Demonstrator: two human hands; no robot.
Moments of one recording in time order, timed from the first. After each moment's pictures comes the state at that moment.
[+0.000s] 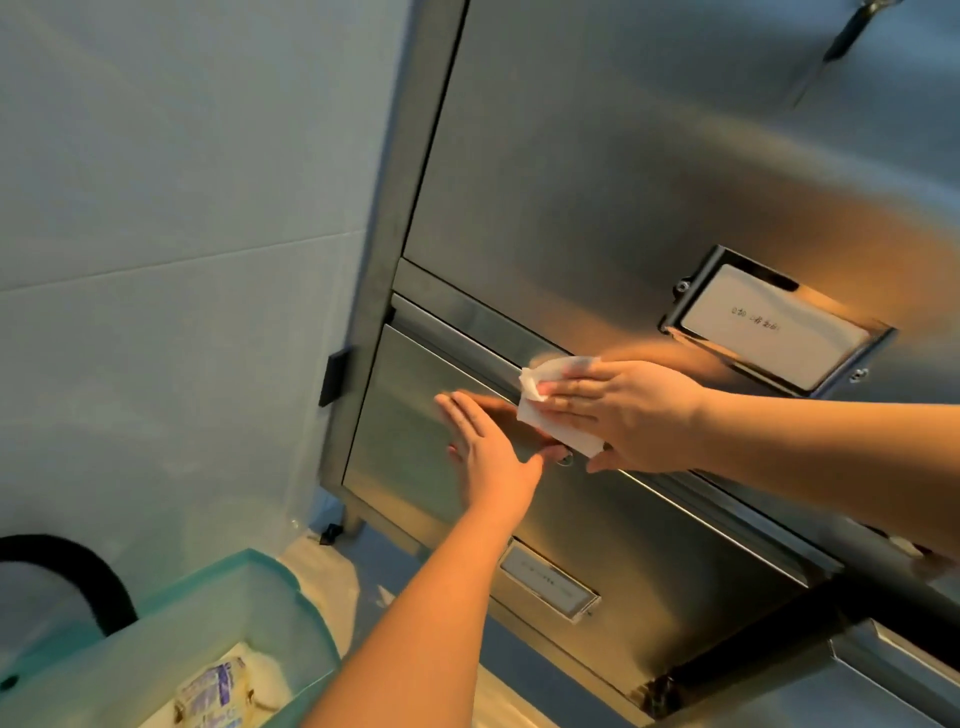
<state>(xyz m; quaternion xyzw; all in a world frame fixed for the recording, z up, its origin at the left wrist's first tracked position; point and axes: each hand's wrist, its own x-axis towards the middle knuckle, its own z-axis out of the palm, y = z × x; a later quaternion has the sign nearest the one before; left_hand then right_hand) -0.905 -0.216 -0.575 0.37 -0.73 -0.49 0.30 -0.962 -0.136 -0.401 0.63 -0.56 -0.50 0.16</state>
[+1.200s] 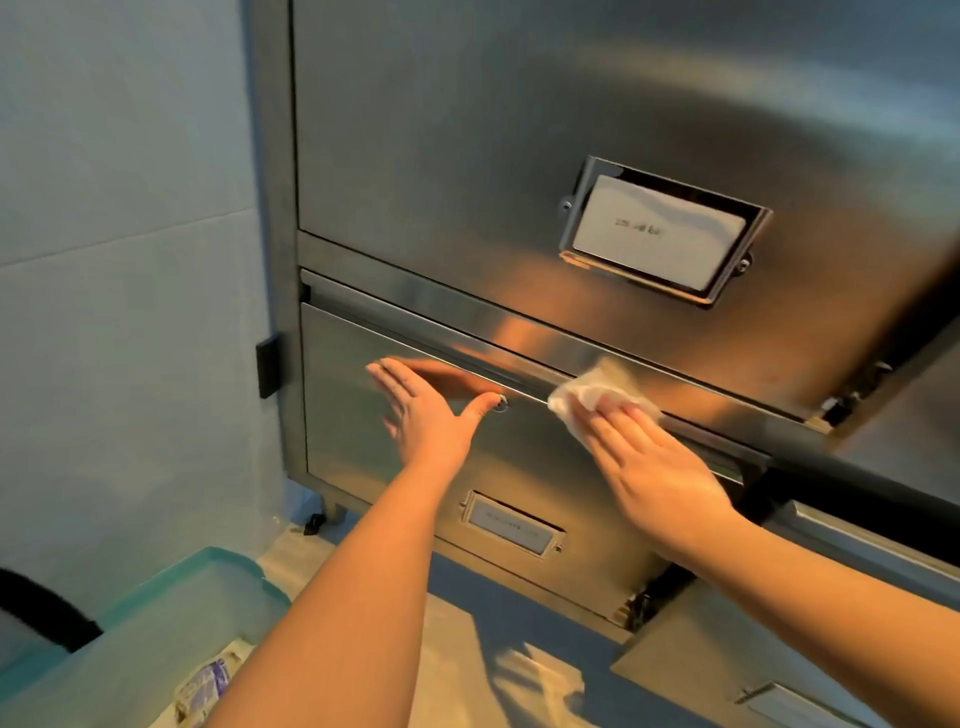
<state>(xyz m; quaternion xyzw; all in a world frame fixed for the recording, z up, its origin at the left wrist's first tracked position) -0.902 -0.214 -0.570 0.39 -0.76 -0.44 0.26 -0.971 0.013 -0.504 0.54 -0.77 -0.26 0.23</state>
